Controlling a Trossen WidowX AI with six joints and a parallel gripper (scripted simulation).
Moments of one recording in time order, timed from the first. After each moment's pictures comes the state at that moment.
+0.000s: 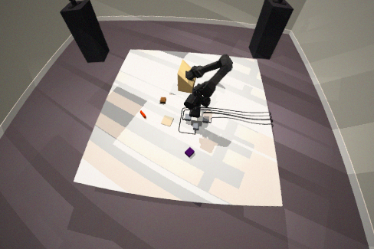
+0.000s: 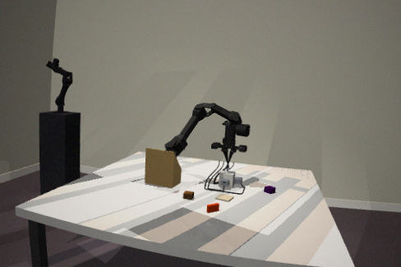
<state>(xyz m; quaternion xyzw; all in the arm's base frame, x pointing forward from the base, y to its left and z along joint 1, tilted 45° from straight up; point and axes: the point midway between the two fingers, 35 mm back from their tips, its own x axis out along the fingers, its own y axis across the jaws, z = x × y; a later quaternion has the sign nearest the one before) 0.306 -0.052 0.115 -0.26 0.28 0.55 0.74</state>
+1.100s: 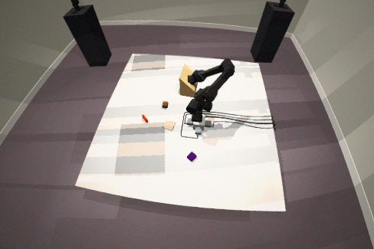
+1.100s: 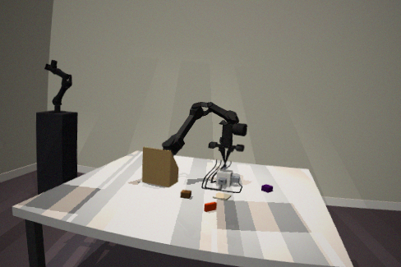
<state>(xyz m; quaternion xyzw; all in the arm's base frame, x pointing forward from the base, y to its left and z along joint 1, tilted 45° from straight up) 0.307 -0.050 0.113 -0.27 0.28 0.55 0.74</state>
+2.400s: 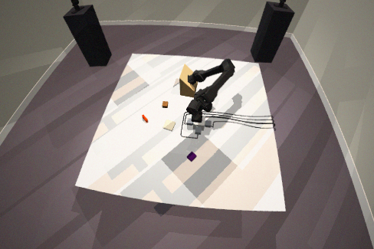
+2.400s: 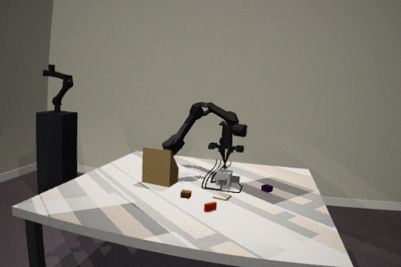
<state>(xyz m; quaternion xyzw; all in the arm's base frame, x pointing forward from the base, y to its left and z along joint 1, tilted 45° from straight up) 0.308 -0.047 0.109 -0.27 0.28 0.55 0.74</state>
